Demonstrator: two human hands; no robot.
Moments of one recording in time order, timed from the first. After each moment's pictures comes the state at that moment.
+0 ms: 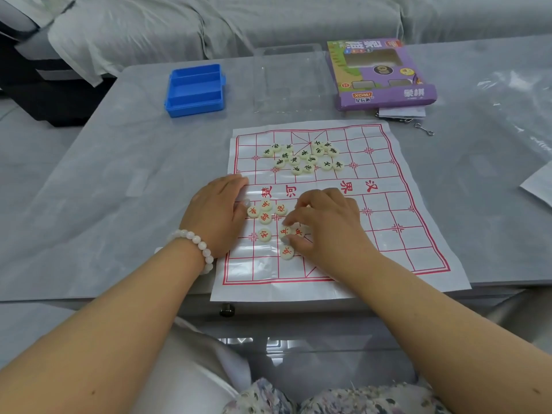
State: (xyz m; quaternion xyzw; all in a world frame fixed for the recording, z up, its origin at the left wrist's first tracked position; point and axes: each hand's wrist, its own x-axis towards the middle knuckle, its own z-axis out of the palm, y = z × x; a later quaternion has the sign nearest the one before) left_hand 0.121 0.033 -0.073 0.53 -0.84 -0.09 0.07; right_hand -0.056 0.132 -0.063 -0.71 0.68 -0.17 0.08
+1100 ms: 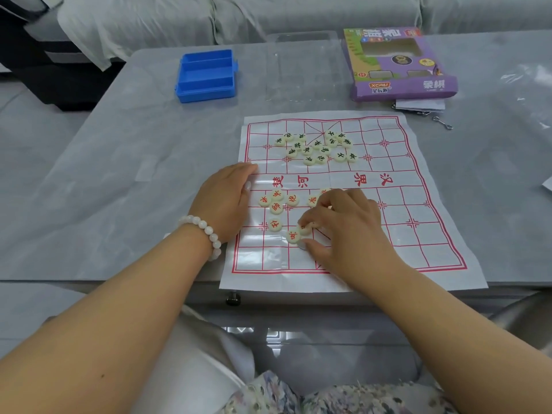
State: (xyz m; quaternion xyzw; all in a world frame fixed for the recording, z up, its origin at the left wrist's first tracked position) left_hand 0.123 0.031 -0.070 0.53 -0.83 -0.14 0.11; right_hand -0.055 0.150 -0.066 -0.70 0.68 -0.19 0.04
